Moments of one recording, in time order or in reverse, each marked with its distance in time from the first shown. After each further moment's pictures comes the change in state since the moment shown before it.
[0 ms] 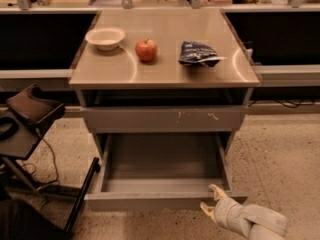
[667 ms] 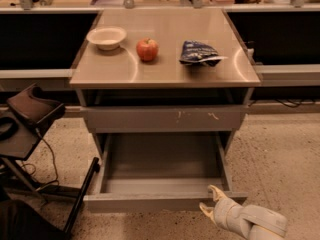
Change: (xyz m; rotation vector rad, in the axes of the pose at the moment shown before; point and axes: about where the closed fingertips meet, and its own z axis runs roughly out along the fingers) arm -0.004 0.006 -0.002 -0.006 -0.013 -0.018
